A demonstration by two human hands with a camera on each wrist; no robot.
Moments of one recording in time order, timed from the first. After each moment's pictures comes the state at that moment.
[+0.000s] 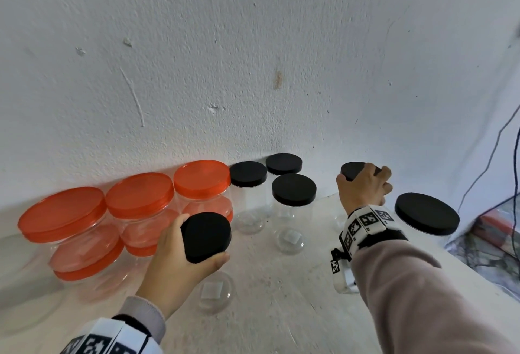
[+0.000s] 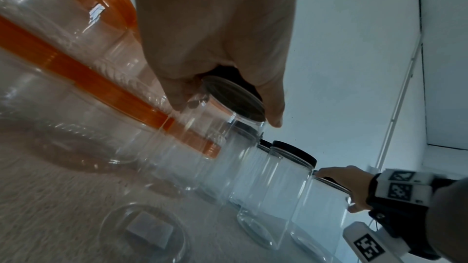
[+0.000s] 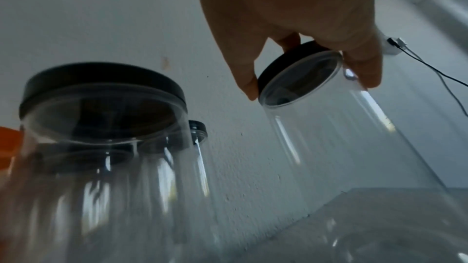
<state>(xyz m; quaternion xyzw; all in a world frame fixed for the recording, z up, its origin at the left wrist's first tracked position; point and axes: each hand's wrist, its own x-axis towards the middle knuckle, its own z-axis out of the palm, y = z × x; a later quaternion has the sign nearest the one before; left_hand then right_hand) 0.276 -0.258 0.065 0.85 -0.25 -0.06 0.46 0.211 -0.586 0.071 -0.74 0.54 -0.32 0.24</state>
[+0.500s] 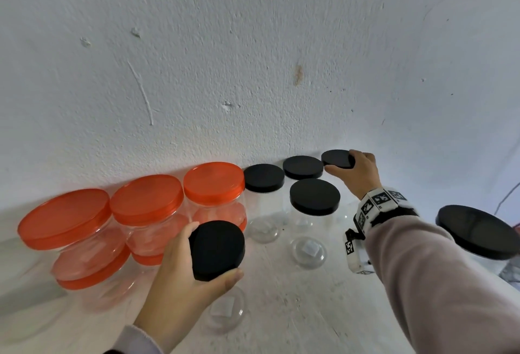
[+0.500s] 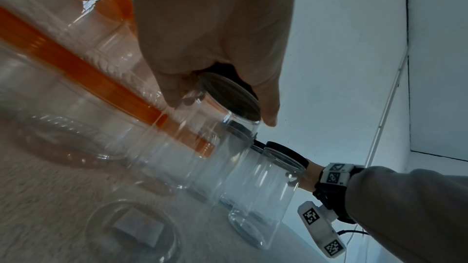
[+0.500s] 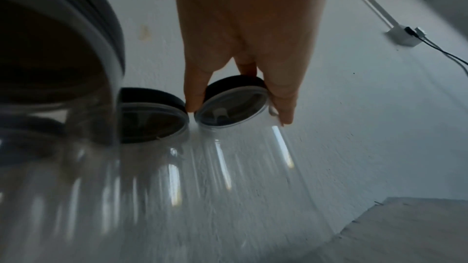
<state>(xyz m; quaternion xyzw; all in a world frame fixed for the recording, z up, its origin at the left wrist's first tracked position) 0.280 -0.256 0.057 0.85 -0.24 -0.06 0.47 0.264 -0.613 0.079 -0.81 0.34 -0.31 0.36</state>
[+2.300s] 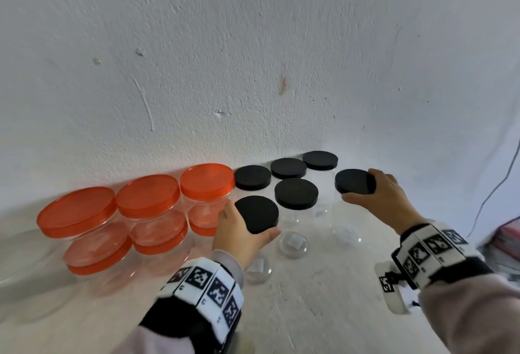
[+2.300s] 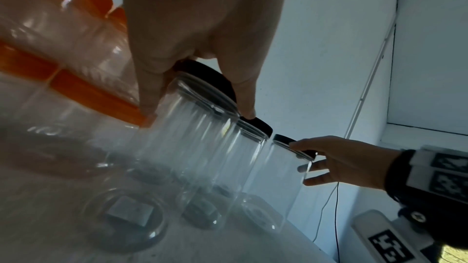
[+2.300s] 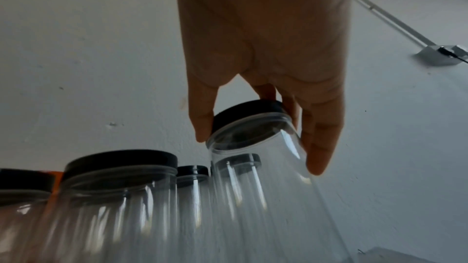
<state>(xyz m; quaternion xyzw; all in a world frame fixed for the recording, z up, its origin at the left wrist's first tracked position) 0.261 -0.351 0.079 0.88 -0.23 -0.04 0.41 0.153 -0.599 0.095 -0.84 0.36 -0.23 0.33</state>
